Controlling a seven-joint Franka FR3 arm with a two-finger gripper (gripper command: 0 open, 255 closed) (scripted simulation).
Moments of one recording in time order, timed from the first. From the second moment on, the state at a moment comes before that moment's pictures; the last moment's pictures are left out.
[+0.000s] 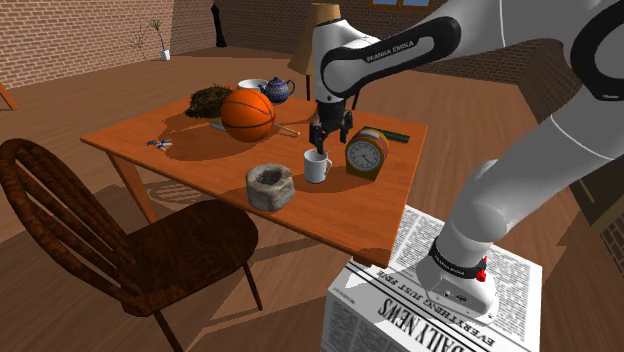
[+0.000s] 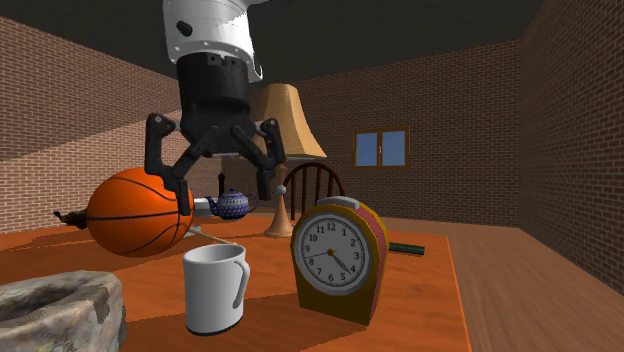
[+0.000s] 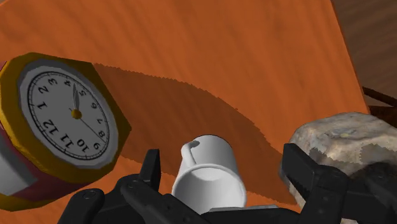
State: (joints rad) arm -0.06 -0.35 0.10 -2.36 -0.06 1.96 0.33
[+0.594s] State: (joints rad) arm -0.07 -0.03 0.11 -2.20 -0.07 2.15 0.41
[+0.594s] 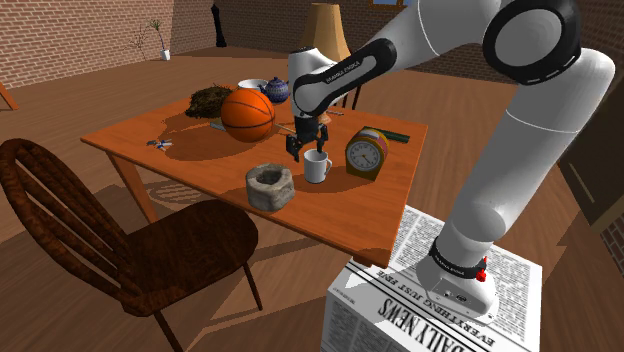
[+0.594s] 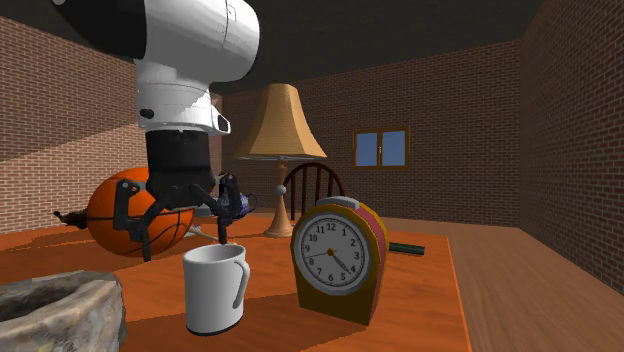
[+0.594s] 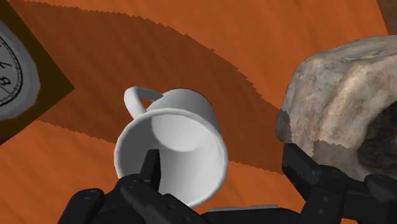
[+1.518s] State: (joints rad) arm -0.07 0.05 0.11 -2.23 -0.09 2.25 0.43
